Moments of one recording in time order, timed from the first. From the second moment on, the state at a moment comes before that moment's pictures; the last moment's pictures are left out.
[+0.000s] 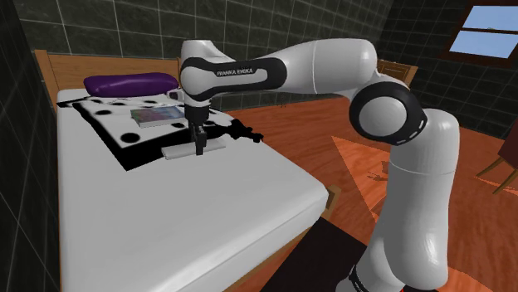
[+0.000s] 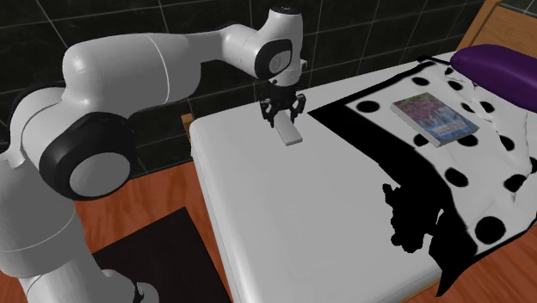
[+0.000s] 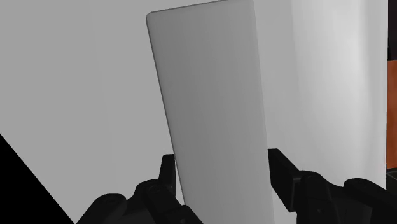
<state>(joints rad) 0.25 0.30 -0.01 -1.53 -0.01 1.85 -0.97</state>
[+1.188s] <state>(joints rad) 0.03 0.11 -0.16 -1.79 0.01 1.92 -1.35</state>
